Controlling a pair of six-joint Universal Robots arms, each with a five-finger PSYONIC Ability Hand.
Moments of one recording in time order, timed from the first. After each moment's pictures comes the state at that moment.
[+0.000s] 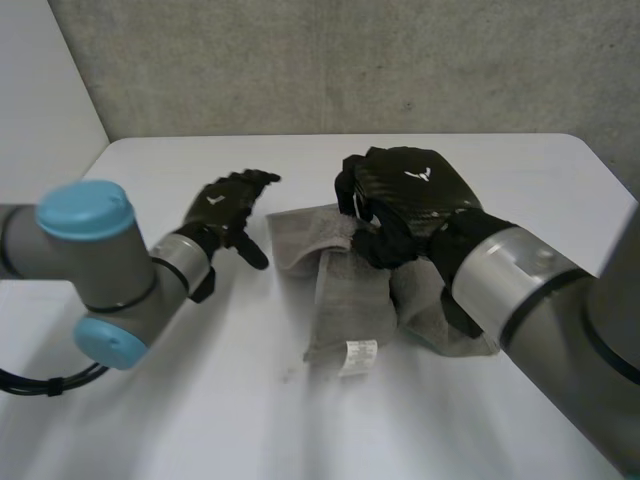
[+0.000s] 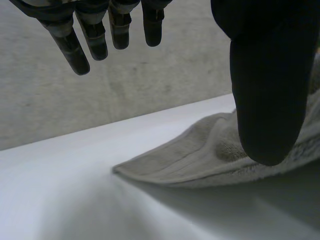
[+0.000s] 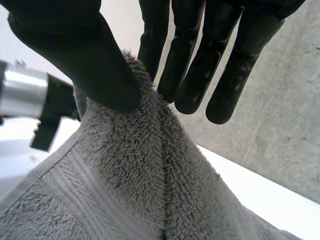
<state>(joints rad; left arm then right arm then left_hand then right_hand) 4.31 -2.19 -1.41 3.47 -1.35 3.04 2.21 -1.47 1.51 0.06 1.41 3.16 0.17 0.17 0.17 0.17 0.02 0.93 1.17 1.19 1.19 0.97</state>
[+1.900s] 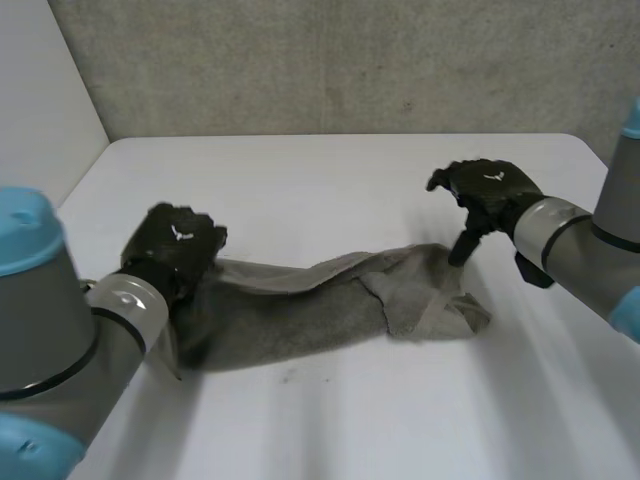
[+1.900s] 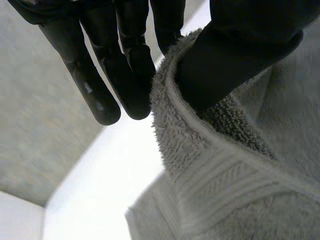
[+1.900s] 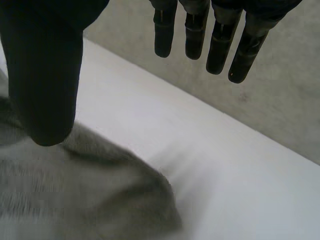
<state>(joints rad) 4.20 -1.72 -1.71 3.19 -1.66 3.70 1.87 -1.12 1.30 0.11 1.30 2.94 1.20 1.22 1.22 1.22 1.04 0.28 0.33 0.30 0.31 0.12</state>
